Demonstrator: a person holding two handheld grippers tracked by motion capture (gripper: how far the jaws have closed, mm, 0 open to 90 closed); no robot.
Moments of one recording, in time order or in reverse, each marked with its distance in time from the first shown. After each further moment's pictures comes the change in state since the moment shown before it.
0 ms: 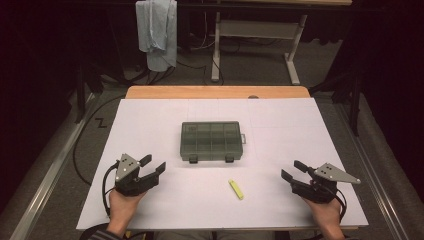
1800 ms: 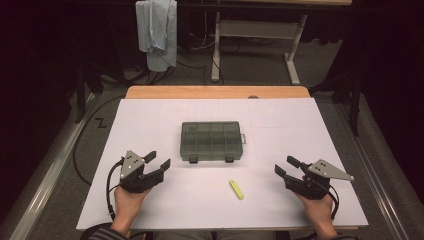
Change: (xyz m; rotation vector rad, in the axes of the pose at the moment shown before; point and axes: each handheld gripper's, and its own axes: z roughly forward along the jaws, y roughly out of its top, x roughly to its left) left arm -0.008 0.009 0.010 -0.031 -0.021 0.020; right arm 0.011 0.010 0.014 -0.062 0.026 0.002
